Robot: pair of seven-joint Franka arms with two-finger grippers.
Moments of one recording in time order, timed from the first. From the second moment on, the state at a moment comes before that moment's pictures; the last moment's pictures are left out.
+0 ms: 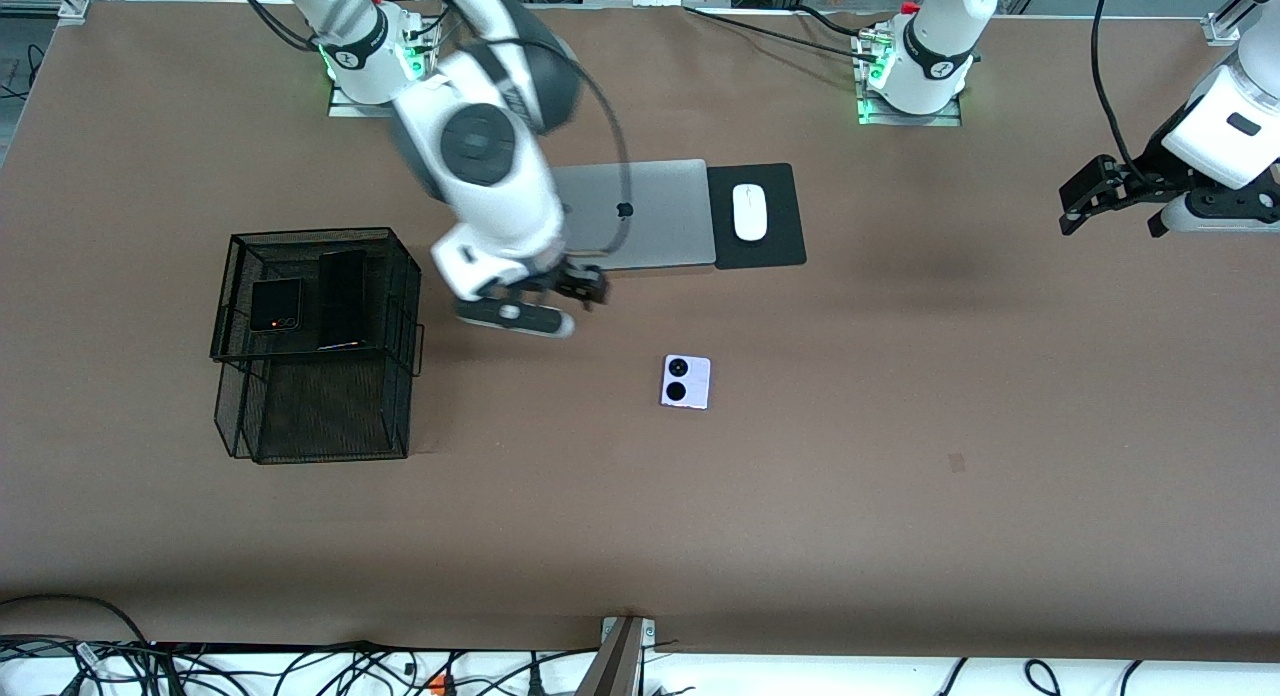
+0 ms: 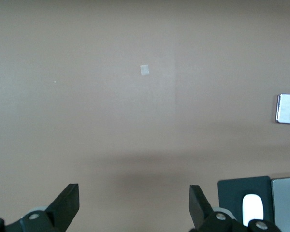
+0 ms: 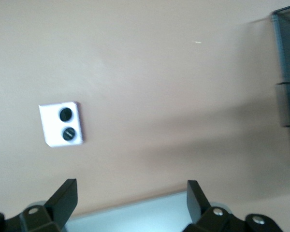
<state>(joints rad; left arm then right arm) -0.01 -0.12 -0.02 -1.81 0.02 1.74 -0.03 0.64 0.60 0.04 -1.30 -0.04 1.94 0.95</state>
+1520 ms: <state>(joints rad) -0.02 -0.02 -0.02 -1.67 0.02 1.63 -0.02 0.97 1.14 -0.23 -1.00 -0.17 2.40 1.36</state>
